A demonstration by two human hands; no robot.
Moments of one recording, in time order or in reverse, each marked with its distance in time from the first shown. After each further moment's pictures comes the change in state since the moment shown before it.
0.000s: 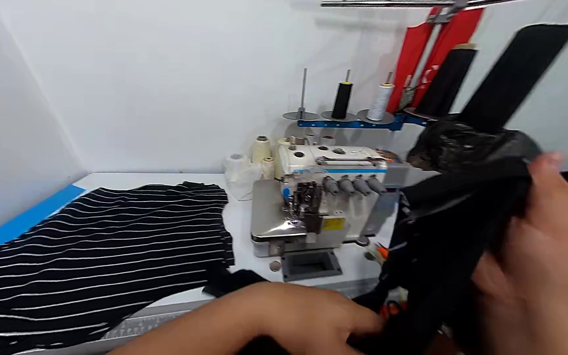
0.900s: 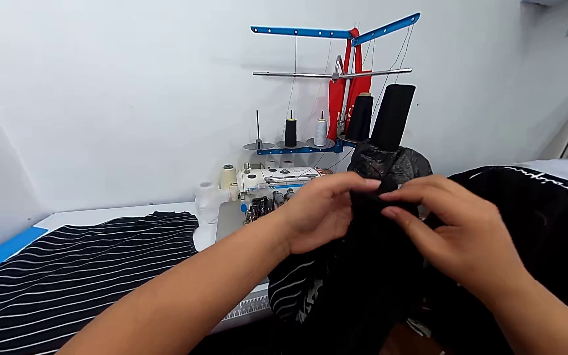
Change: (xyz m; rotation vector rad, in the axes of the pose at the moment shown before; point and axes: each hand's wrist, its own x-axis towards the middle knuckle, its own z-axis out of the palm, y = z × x) left_hand 0.082 0.100 -0.012 -0.739 0.405 0.212; right_hand -0.001 -0.082 -0.082 -1.073 -0.507 -0.786
